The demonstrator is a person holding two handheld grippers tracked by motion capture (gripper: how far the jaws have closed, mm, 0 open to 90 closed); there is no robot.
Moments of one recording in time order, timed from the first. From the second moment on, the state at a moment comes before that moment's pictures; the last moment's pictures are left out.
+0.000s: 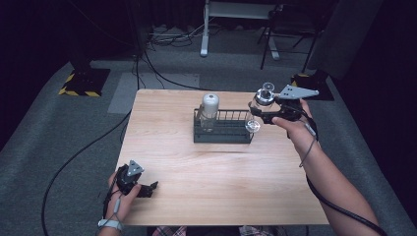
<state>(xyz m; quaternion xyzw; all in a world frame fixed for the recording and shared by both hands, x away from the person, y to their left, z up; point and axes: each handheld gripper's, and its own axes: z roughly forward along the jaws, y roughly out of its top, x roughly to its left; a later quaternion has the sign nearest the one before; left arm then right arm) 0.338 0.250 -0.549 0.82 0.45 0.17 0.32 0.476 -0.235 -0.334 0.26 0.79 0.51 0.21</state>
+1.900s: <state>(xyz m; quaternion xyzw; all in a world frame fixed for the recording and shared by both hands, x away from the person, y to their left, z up) 0.338 0.250 -0.549 0.82 0.44 0.17 0.32 0.540 -0.180 -0.365 0.26 0.80 0.50 0.19</state>
